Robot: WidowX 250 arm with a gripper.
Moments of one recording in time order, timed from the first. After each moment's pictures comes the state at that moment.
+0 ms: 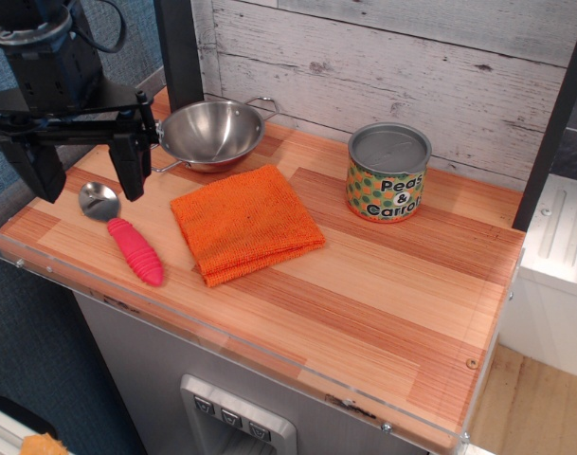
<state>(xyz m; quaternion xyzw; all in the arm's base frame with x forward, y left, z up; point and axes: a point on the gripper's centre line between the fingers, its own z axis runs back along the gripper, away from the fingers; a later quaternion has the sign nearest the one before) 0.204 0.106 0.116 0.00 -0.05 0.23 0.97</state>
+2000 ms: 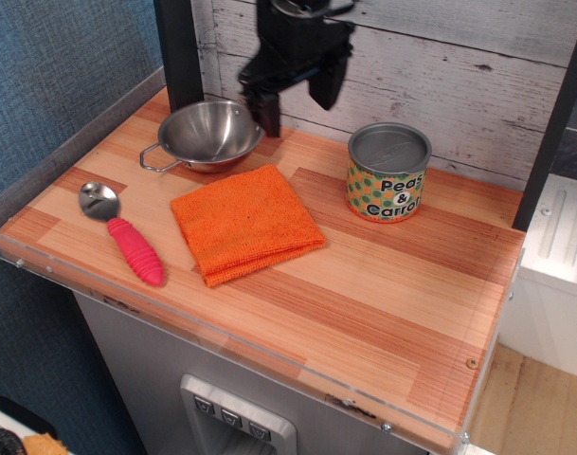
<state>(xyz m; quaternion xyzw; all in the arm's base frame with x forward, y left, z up) 0.379 0.048 0.081 0.03 -0.15 0.53 0.83</state>
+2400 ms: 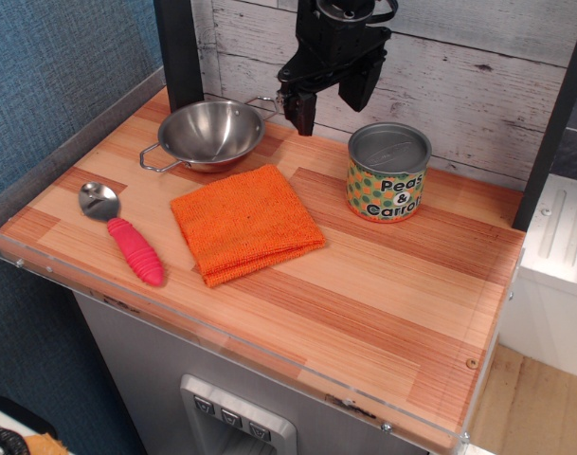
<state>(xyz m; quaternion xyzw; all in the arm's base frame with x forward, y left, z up) 0.404 0.036 0.075 0.04 -0.16 0.53 0.84</state>
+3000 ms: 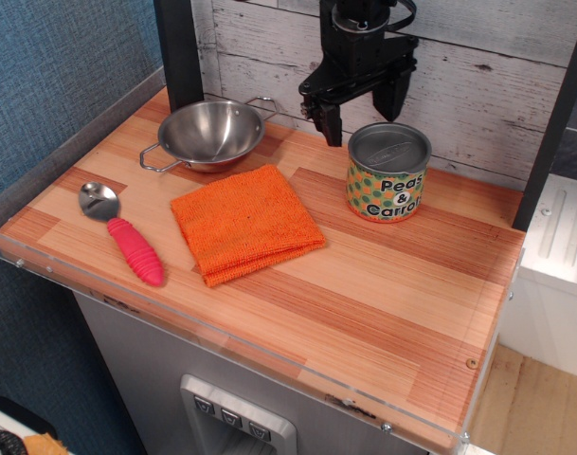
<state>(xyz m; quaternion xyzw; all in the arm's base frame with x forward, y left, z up) 0.413 0.011 0.067 -0.03 -0.14 0.46 0.87</state>
